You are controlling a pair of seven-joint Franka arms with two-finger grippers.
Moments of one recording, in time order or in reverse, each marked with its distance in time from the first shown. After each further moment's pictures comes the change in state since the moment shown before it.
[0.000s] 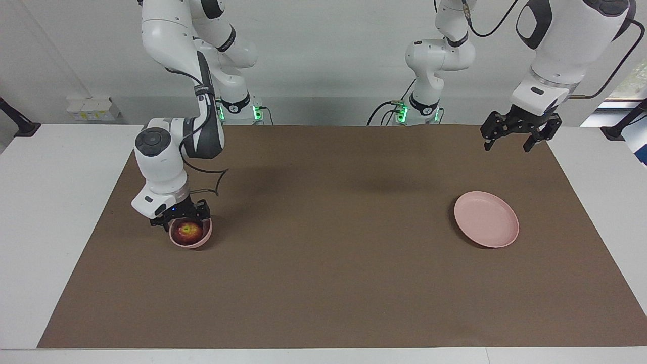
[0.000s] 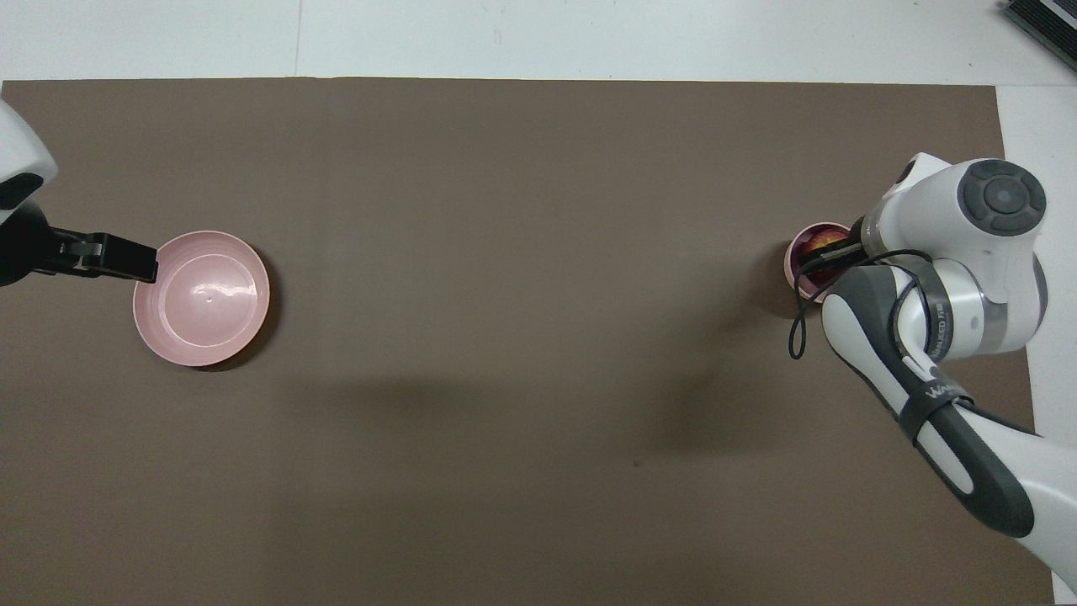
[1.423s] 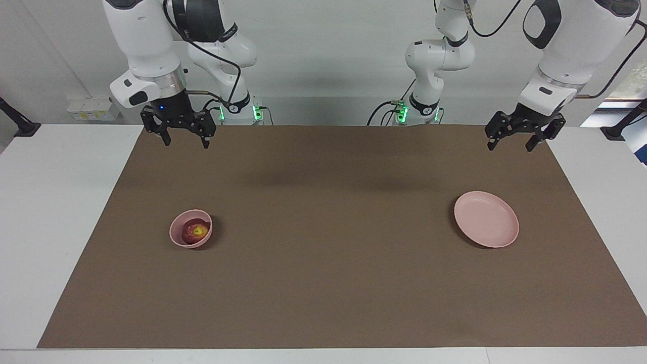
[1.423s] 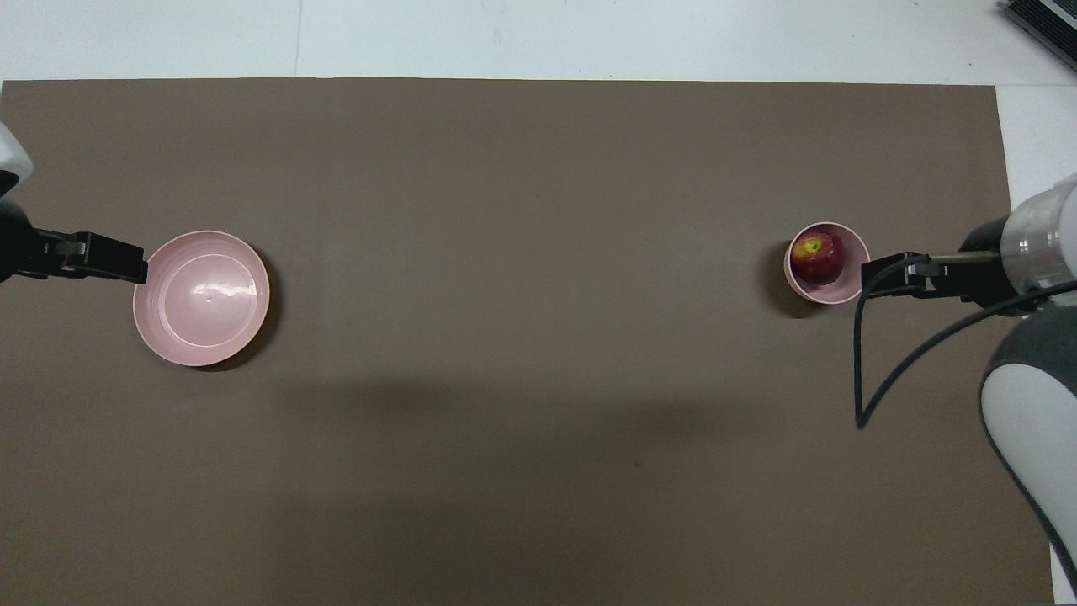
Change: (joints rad) left arm 0.021 -0.005 0.007 -0.002 -0.028 -0.002 -0.002; right arm 0.050 -0.370 0.047 0.210 0.160 -0.656 0.272
